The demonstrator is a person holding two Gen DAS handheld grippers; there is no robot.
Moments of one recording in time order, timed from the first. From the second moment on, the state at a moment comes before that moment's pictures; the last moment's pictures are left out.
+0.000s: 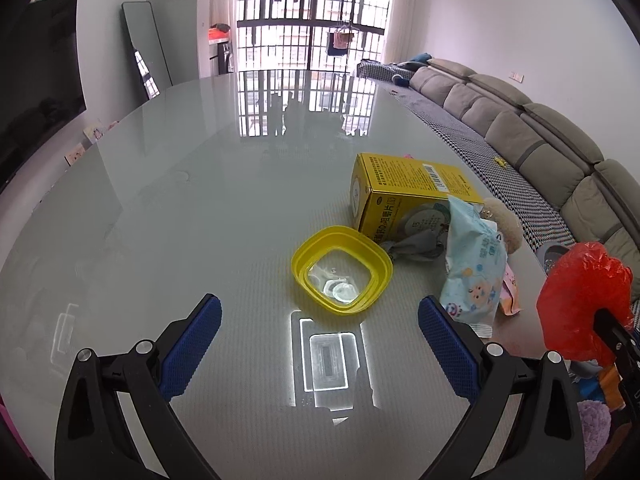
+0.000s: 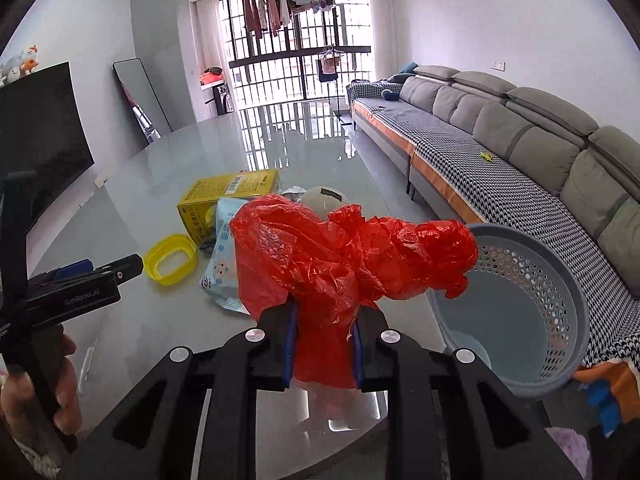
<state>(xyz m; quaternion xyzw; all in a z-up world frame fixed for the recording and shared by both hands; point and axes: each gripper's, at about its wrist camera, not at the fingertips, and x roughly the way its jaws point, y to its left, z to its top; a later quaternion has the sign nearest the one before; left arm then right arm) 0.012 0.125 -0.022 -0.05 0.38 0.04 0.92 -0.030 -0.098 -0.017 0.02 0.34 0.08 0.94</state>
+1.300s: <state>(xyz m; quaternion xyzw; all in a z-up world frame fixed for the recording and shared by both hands) 0.077 -0.007 -0.058 -0.01 0.45 -0.02 0.89 -0.024 -0.195 -0.063 0.09 0.36 0.02 0.93</state>
